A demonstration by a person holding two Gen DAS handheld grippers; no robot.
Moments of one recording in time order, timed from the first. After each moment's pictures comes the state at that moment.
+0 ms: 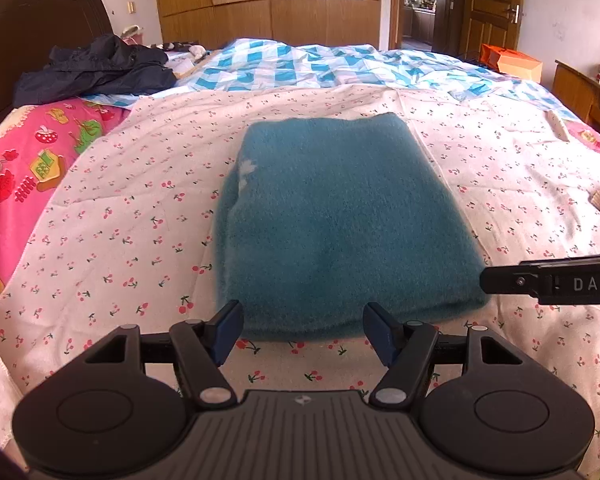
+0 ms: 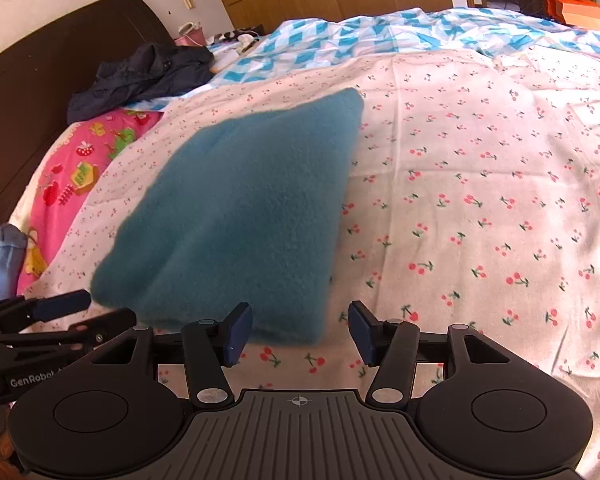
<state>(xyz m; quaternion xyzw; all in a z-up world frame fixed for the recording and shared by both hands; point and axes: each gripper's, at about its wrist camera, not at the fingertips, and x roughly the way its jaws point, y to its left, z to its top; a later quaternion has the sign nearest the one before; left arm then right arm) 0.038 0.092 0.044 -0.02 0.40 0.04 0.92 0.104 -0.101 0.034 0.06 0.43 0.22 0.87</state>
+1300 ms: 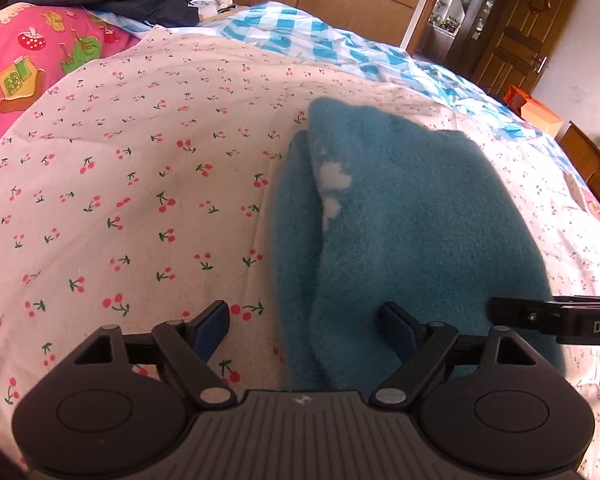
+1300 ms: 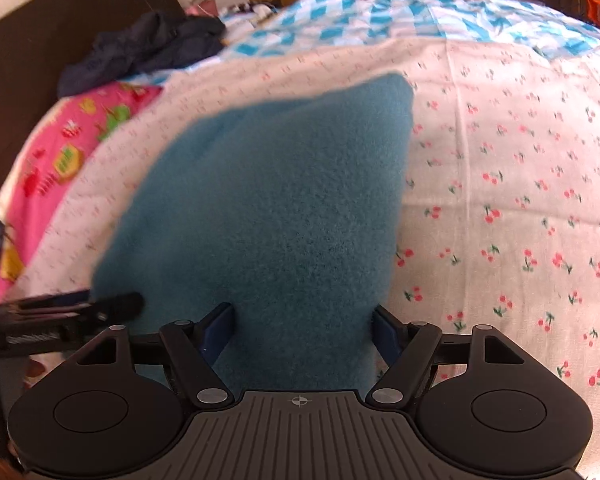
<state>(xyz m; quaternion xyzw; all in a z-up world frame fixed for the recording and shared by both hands) 0.110 0.194 -0.010 -0.15 0.41 0.01 0.90 0.179 -0.042 0.007 0.04 0.46 0.23 0.86</state>
